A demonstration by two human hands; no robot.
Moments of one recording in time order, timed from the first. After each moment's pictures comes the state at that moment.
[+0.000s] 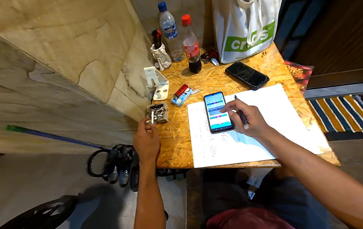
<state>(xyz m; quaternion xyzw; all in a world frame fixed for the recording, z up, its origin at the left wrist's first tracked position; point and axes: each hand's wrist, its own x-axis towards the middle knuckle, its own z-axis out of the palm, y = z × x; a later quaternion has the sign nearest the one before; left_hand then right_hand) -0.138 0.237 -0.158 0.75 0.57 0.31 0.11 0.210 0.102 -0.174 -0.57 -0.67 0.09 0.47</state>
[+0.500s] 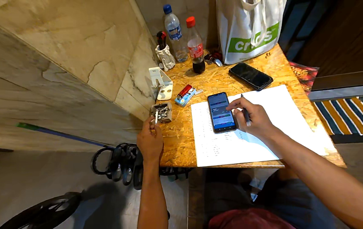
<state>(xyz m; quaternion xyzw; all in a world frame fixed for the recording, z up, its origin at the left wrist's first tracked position) -0.141 0.236 -0.161 0.75 0.57 0.32 0.09 0.212 0.101 -0.172 -0.62 -0.64 0.07 0.44</state>
